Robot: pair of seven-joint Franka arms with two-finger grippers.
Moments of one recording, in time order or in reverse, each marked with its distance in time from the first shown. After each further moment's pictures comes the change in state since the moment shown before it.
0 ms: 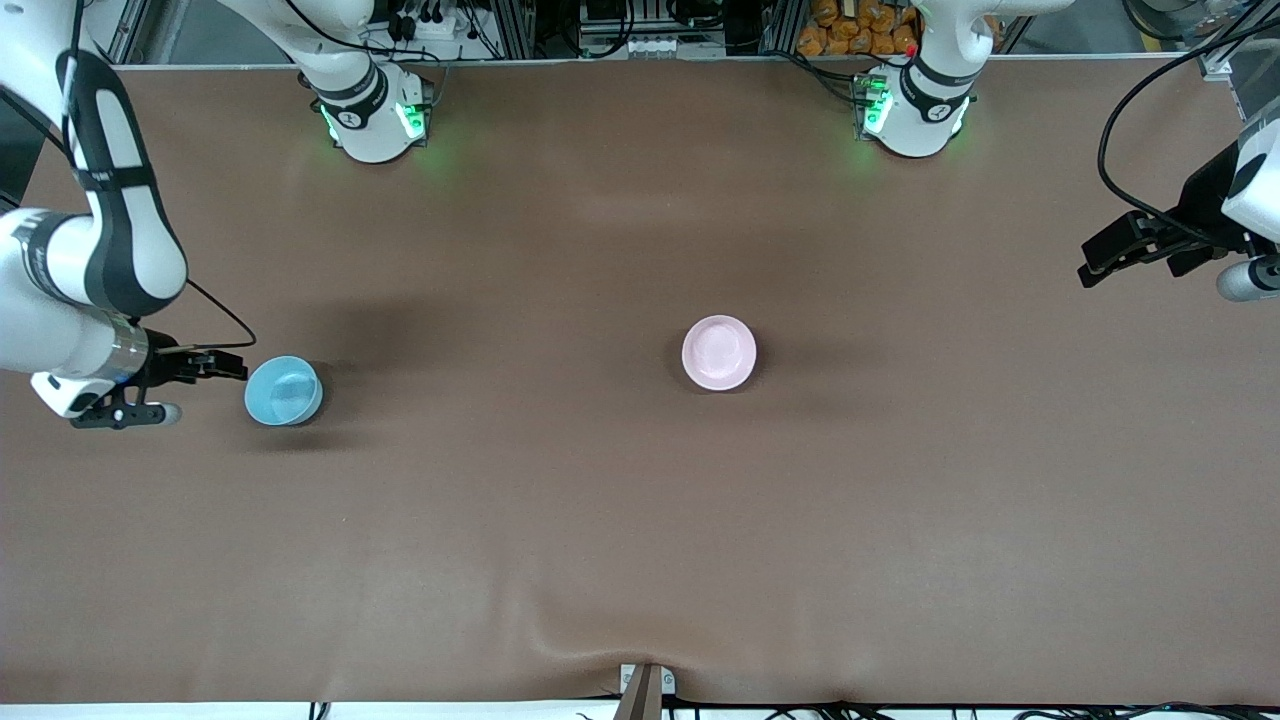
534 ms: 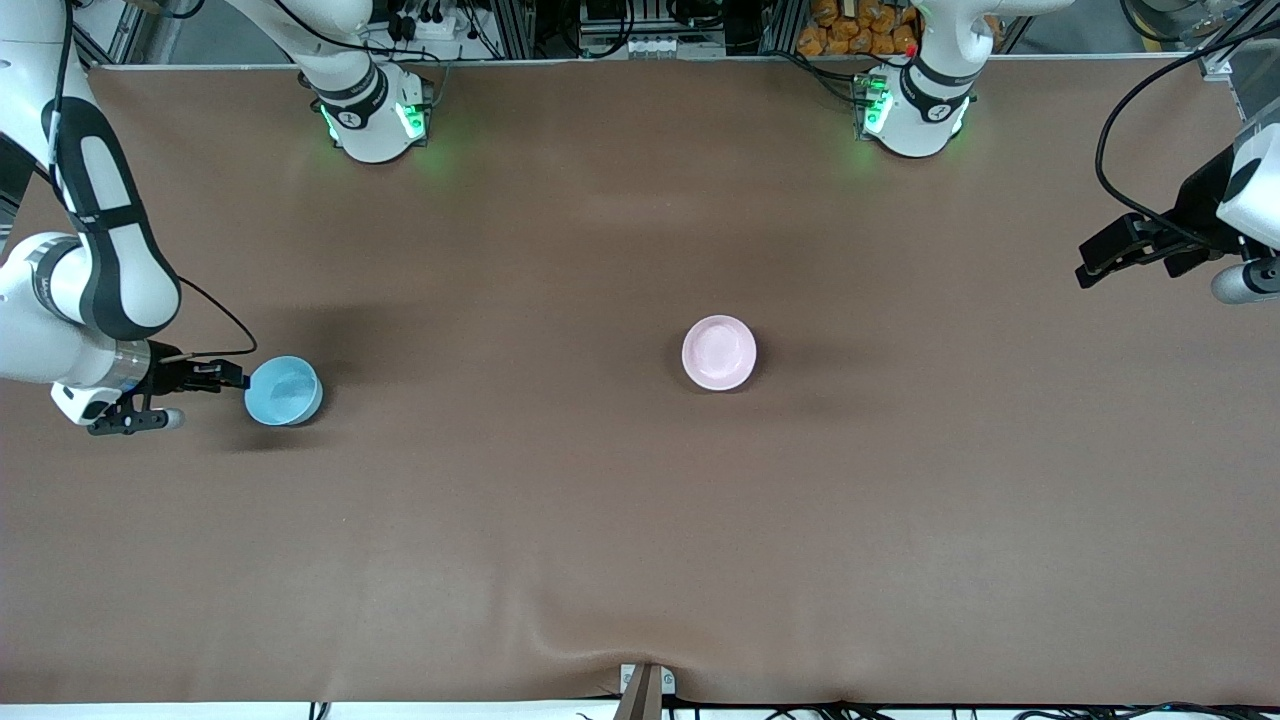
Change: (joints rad) left arm 0.000 0.000 0.001 -0.006 0.000 0.000 0.001; right arm -0.060 0.079 0.008 -0.004 0.101 0.066 -0.113
